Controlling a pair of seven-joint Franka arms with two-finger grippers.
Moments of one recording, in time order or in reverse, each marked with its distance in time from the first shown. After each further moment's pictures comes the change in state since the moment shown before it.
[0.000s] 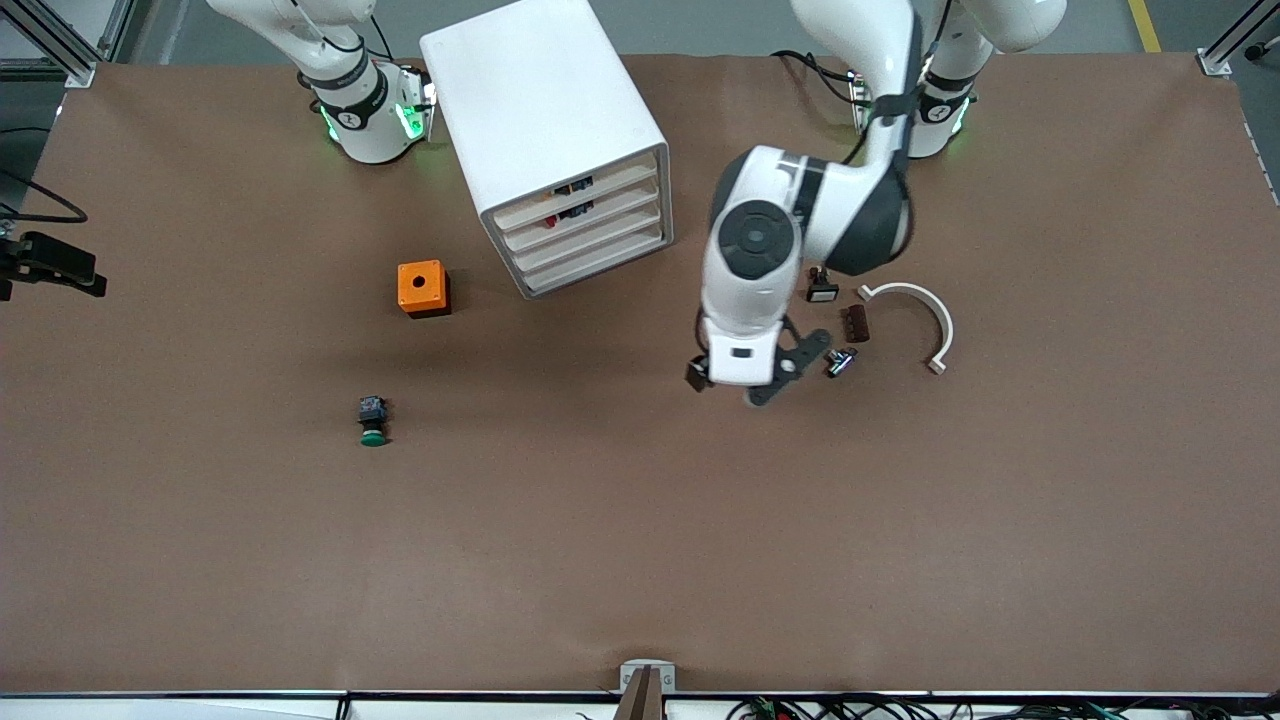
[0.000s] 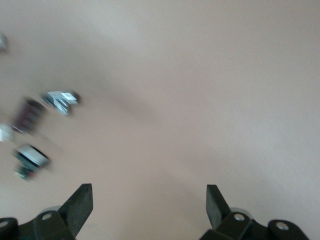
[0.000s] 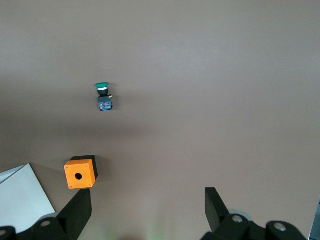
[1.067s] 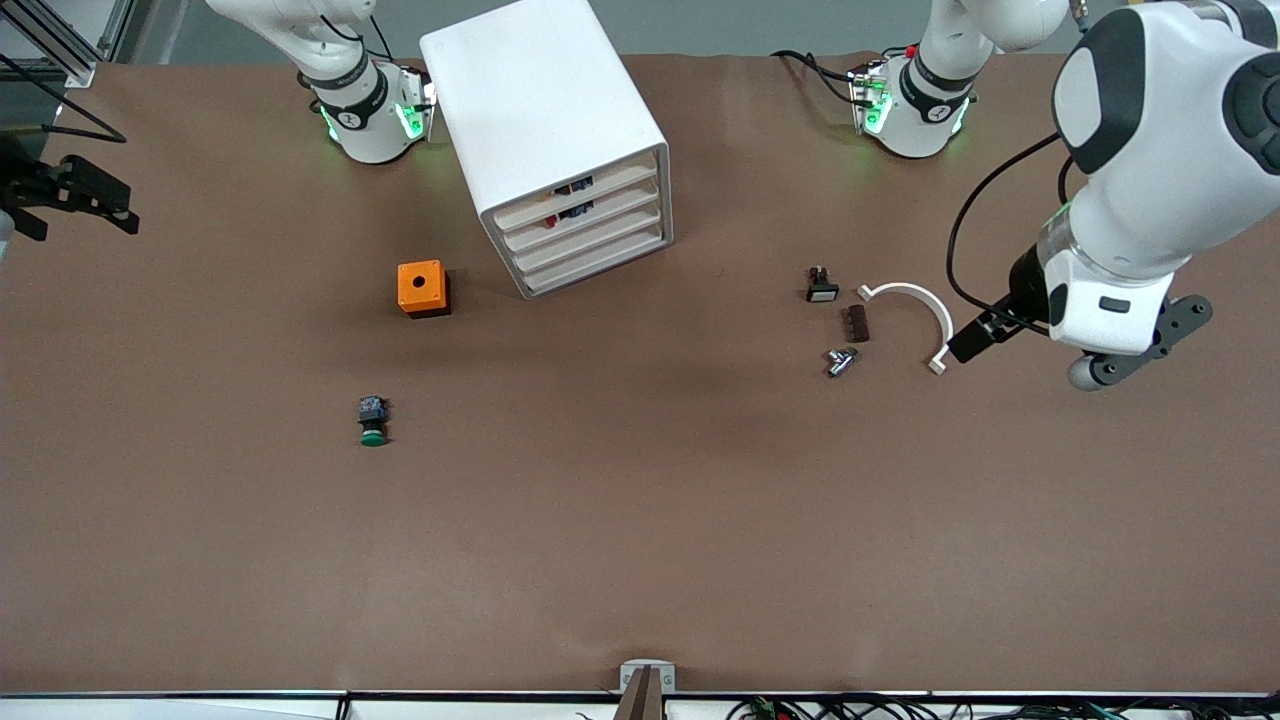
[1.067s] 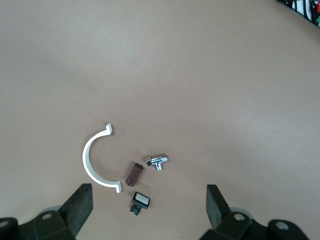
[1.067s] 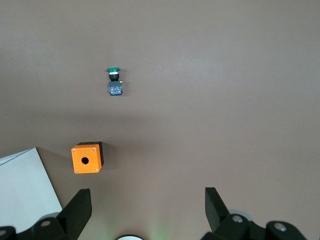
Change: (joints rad) left arm 0.134 -0.238 0.221 0.033 0.114 -0.225 0.436; right arm 0.007 -0.286 -0.008 -0.330 0.013 0.106 -0.026
